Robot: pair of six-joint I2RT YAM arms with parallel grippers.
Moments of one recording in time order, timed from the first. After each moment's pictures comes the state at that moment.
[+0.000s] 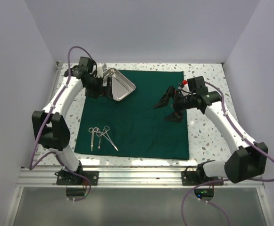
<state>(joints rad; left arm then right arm) -0.17 1.75 1.53 -0.96 0.32 -0.07 0.28 1.30 1.16 -0.79 -0.70 0.94</state>
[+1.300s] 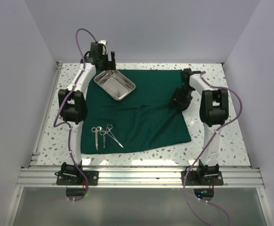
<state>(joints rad) -0.17 2.35 2.23 -0.56 0.01 -0.20 0.10 2.22 1.73 -1.06 -0.15 0.63</state>
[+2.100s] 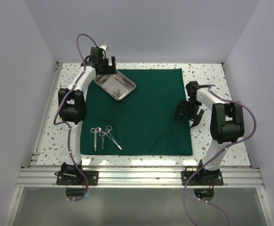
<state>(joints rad) -0.15 2.35 2.10 -0.48 0.08 -0.19 0.10 1.85 1.24 -0.95 -0.02 0.63</state>
